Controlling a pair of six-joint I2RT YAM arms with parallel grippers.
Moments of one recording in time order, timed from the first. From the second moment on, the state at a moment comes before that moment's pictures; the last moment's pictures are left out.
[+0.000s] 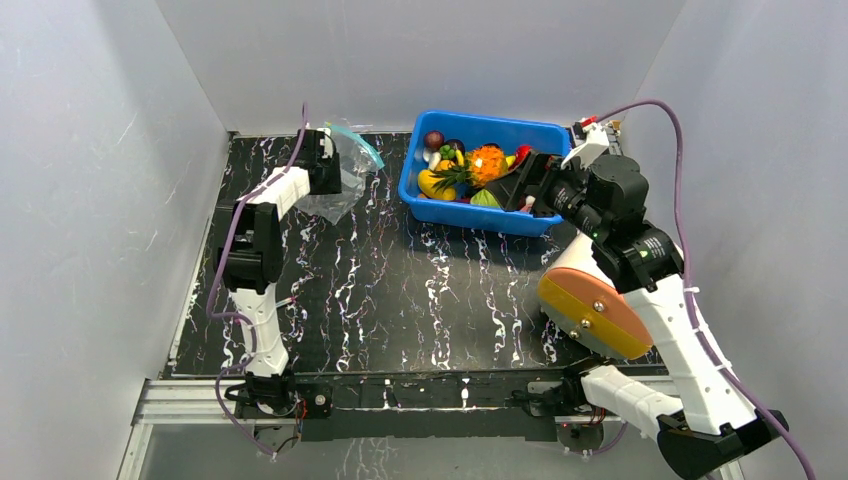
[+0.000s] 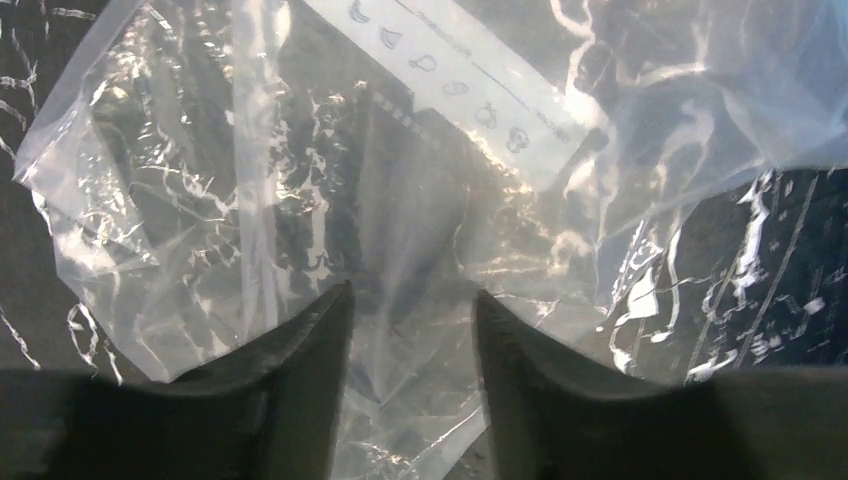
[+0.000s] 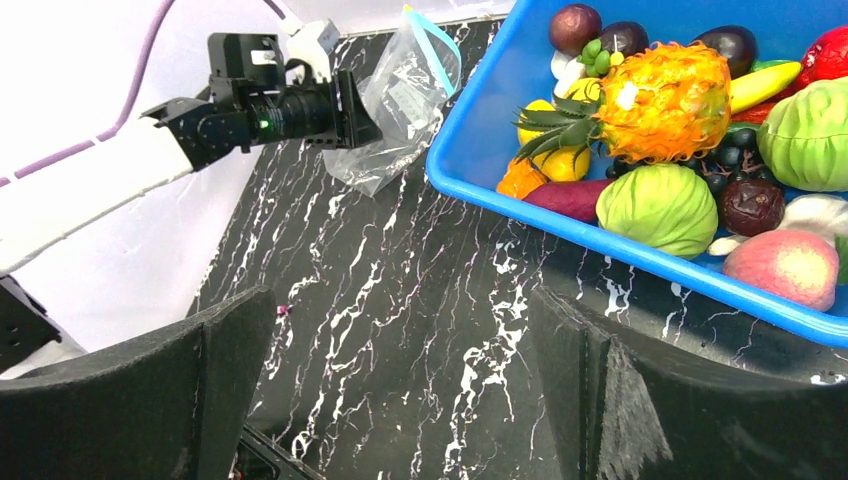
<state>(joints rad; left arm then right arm) -0.13 2.07 1.56 -0.36 -0.10 -0.12 0.36 0.98 1.25 -0.50 -0.18 0.48</state>
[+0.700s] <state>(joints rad) -0.16 1.52 1.14 -0.46 0.08 -0.19 0.36 0.85 1.13 -0.56 -0.17 0.51</state>
